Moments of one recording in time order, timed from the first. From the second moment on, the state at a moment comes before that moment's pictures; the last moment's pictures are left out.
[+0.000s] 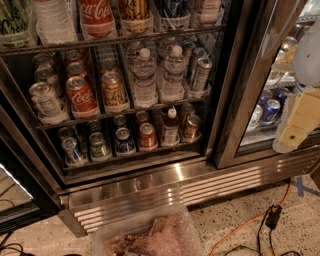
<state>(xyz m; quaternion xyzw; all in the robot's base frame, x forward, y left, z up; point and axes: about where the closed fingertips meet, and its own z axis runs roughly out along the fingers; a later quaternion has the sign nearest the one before) 0.438 -0.217 0.976 -0.60 0.78 -0.03 0.16</state>
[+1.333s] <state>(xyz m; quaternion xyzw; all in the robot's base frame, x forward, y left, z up) 0.481 -0.182 0.898 -0.57 0.80 0.02 0.19</state>
